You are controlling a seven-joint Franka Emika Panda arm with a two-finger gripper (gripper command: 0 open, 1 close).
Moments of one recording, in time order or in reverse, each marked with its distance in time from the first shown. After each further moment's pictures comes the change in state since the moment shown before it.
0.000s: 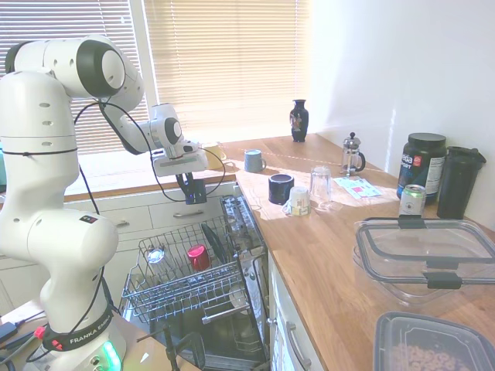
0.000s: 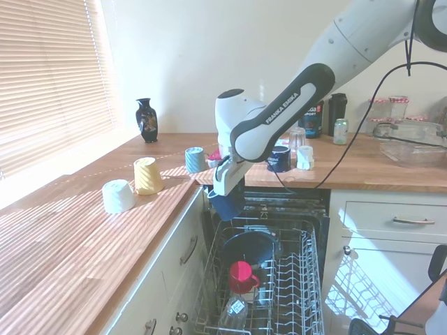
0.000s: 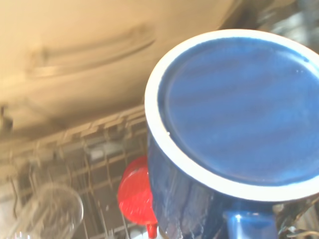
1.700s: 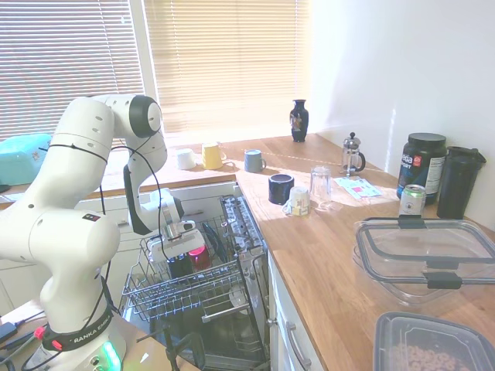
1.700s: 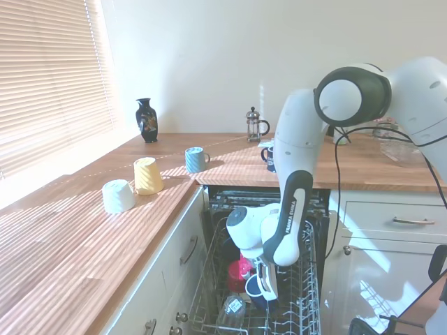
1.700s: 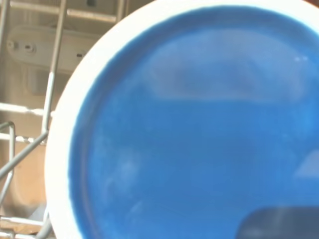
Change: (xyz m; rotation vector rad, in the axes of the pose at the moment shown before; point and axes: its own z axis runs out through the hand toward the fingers) arm -0.135 0.024 0.287 -0.316 -0.210 -0.498
